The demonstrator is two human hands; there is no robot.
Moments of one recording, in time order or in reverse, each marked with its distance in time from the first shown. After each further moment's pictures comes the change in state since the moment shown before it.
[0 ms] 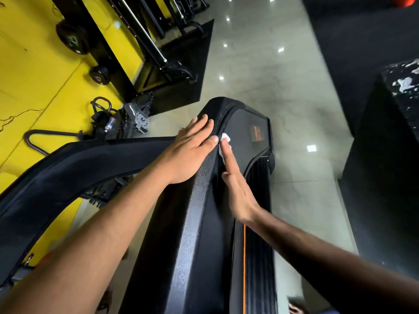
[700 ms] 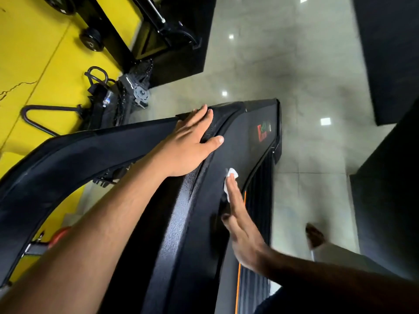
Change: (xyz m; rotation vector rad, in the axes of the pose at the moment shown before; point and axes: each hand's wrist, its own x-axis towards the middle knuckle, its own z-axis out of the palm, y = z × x) left_hand 0.151 -0.004 -0.003 0.123 -0.148 -0.144; right_hand 0.029 0.070 -0.042 0.146 -0.088 0.178
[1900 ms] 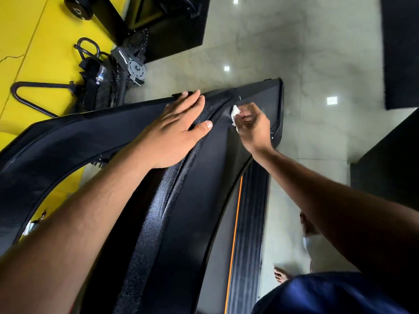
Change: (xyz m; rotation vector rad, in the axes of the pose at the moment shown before) left_hand 0.031 0.007 -0.002 0.071 -0.022 -0.022; right_hand 0.190 0.045 -0.106 -0.183 0.426 0.170
